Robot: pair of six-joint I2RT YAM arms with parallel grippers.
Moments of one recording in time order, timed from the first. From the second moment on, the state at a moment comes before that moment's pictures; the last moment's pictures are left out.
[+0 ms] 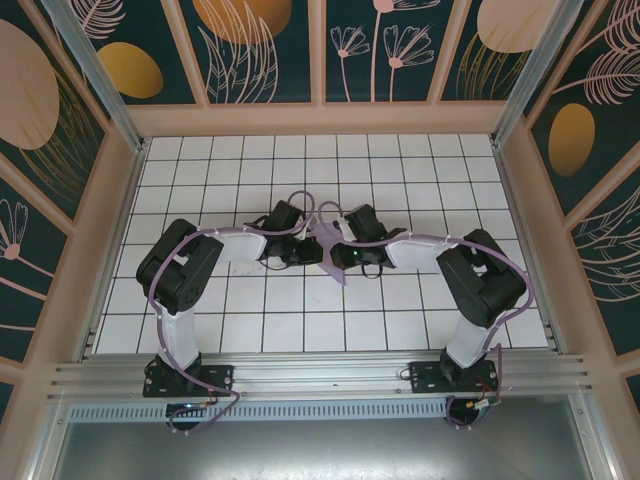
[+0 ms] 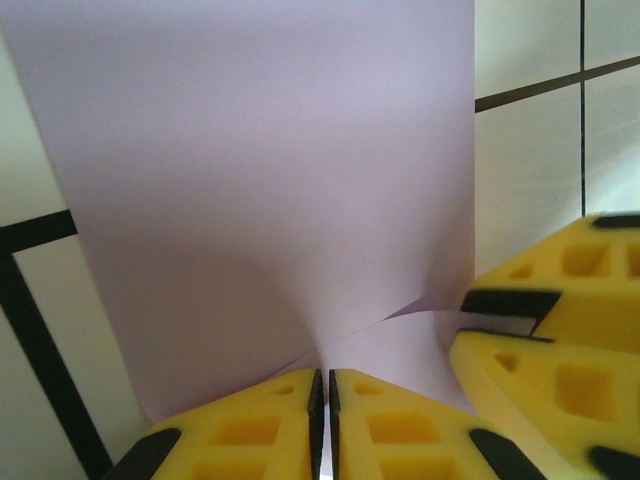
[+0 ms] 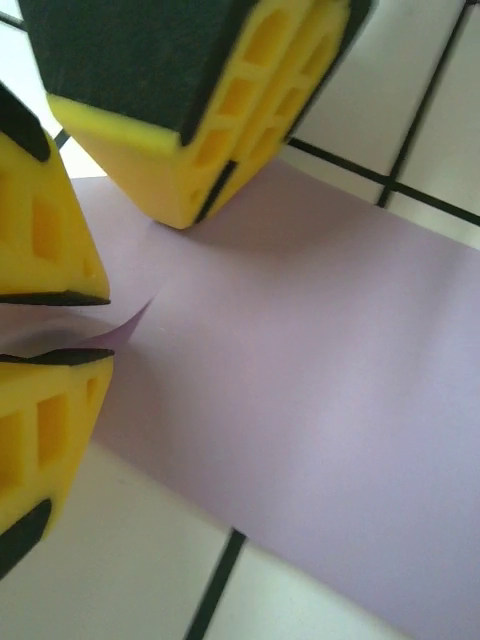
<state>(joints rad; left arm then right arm) -0.59 1.93 1.01 -0.08 0.47 -0.60 0.64 1.74 0.90 -0.13 -0.21 0.28</state>
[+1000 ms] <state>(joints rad) -0.60 1.93 1.01 -0.08 0.46 -0.60 0.65 1.67 0.87 -0.27 -0.55 0.47</state>
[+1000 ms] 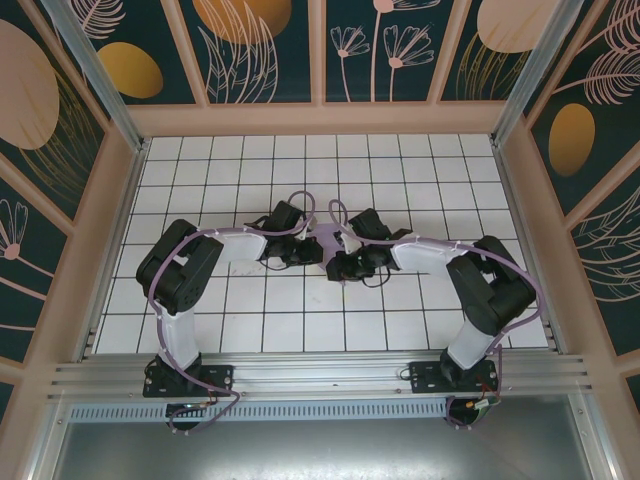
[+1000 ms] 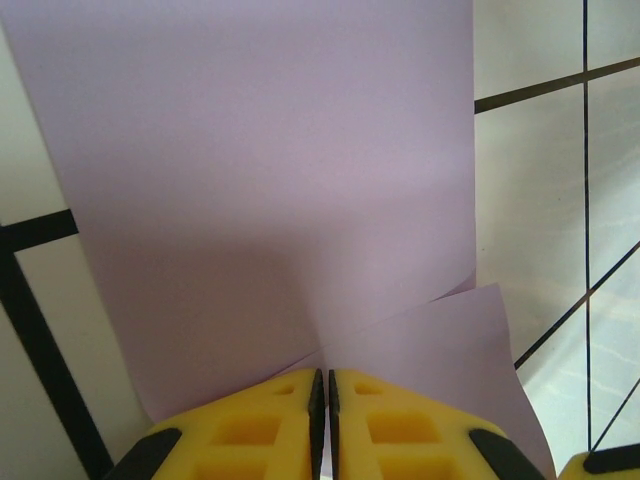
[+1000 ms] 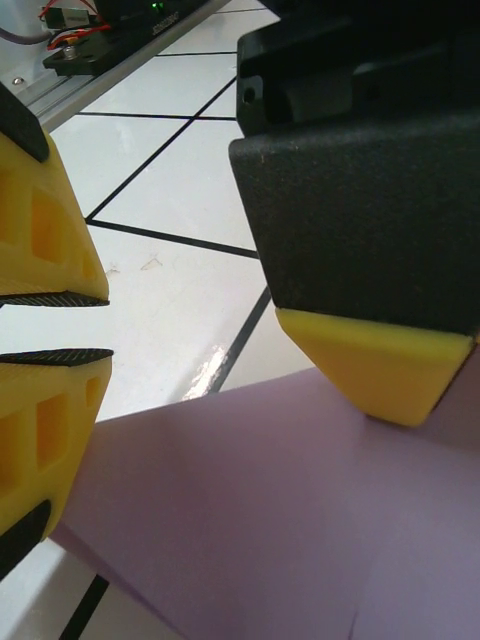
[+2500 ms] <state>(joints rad) -0.60 1.93 1.01 -0.08 0.45 -0.60 0.63 1.64 0.73 -0.24 -0.50 0.51</state>
